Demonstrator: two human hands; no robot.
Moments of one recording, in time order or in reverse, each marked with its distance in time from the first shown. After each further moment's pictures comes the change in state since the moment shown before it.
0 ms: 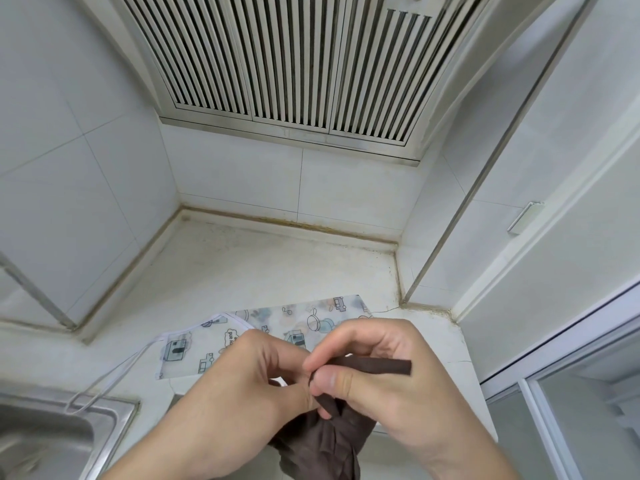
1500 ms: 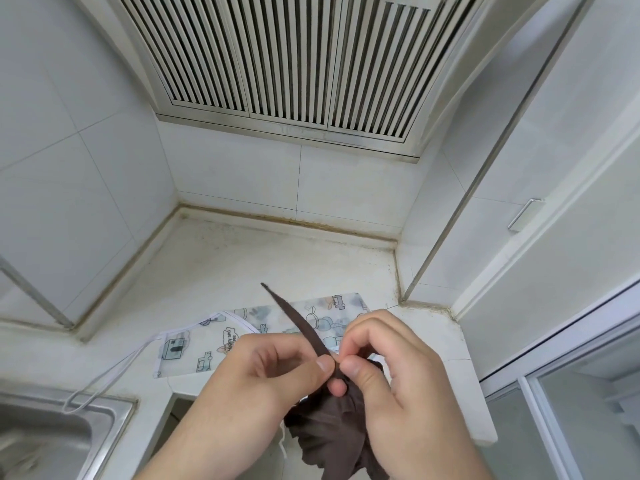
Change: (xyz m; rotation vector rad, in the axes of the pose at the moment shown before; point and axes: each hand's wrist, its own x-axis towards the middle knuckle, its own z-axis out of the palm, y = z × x) left_hand 0.008 -0.004 0.019 -0.440 0.139 0.012; right_hand -0.011 0.023 0.003 -0.647 0.425 -0.248
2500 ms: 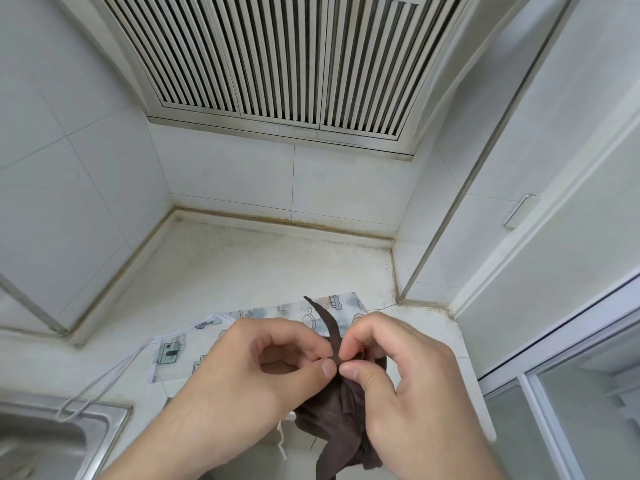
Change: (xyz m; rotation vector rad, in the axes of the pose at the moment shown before) left_hand 0.010 0.015 0.002 0.226 0.010 0.053; right_hand 0.005 -0.001 -0.018 -0.081 0.007 -0.033
